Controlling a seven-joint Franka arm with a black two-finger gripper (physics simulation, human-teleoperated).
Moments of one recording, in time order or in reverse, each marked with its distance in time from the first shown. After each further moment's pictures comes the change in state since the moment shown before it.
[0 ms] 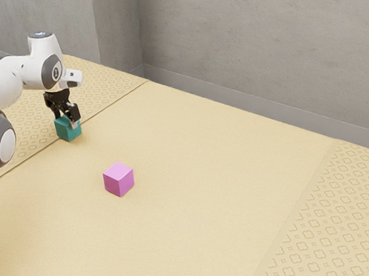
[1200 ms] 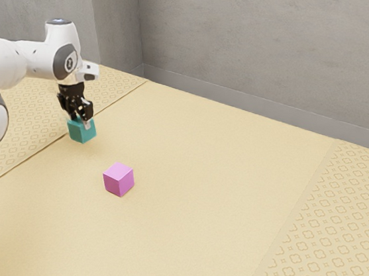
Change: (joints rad) arm -0.144 -0.308 0.015 -0.380 0.071 0.015 -0.150
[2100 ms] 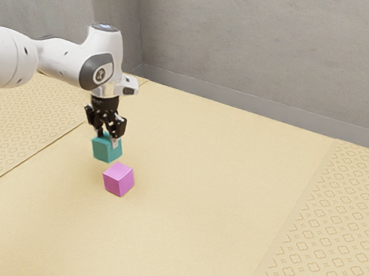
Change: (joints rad) arm -0.204 -0.283 -0.065 -0.360 0.166 -0.016 -0.322
